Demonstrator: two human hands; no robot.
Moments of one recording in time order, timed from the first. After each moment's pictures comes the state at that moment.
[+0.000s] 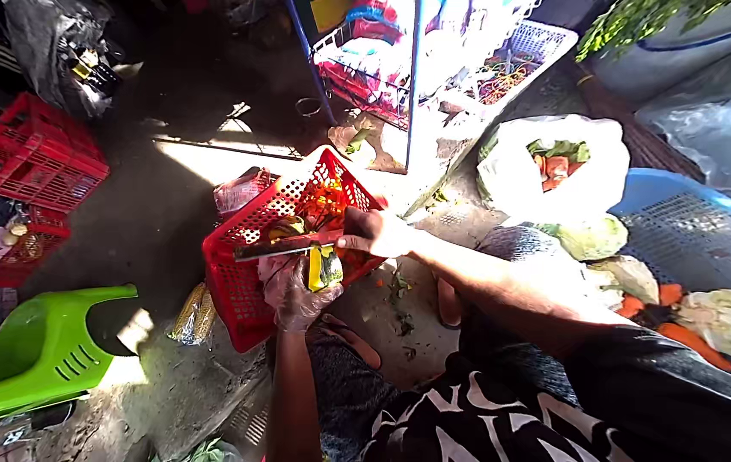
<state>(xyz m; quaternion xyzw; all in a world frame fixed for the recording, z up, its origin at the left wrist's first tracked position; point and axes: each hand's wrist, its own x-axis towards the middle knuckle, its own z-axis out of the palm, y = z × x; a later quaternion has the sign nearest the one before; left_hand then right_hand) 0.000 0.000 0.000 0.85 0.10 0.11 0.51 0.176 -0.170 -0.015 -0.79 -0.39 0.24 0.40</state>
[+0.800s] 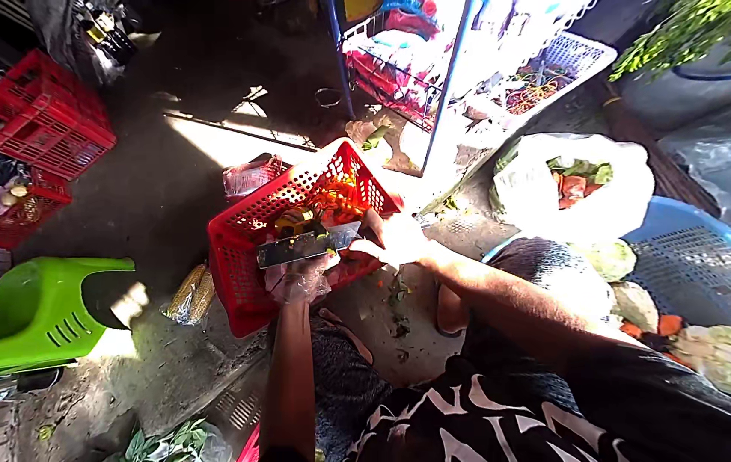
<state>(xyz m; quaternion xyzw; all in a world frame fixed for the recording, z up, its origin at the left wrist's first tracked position) 0.025 -0.004 -0.006 0.64 0.26 0.13 0.71 0.162 -0.172 -0.045 -0.83 -0.45 0.07 0.32</state>
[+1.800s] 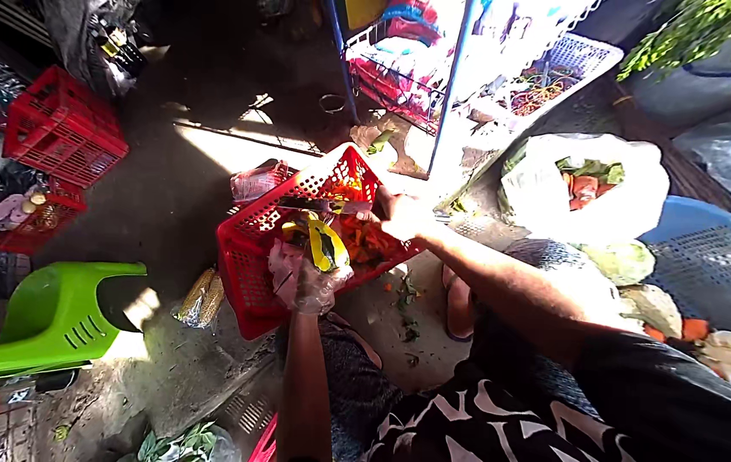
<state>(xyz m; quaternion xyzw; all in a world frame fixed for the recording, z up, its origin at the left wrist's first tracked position) 0.018 0.003 -0.009 0.77 0.19 0.15 0.59 0.196 -0.153 -0.028 -0.89 -0.30 0.19 0.29</state>
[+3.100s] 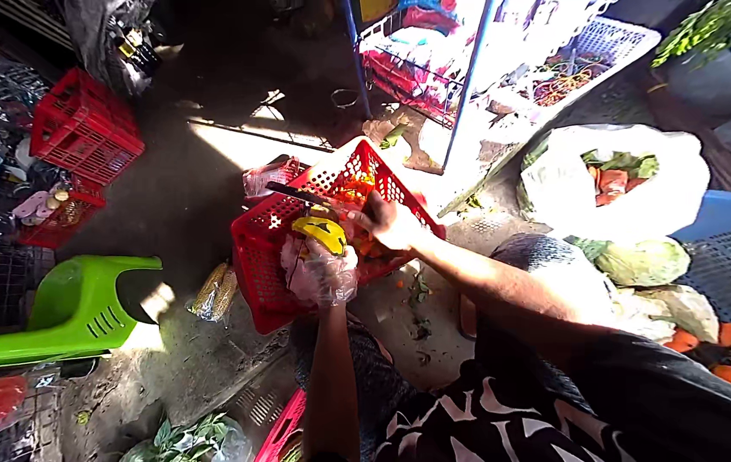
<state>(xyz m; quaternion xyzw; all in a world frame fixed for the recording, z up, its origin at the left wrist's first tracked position) 0.035 -0.027 0.004 0.89 0.40 0.13 0.18 0.163 -0.122 -0.022 -0.85 -0.29 0.23 0.38</state>
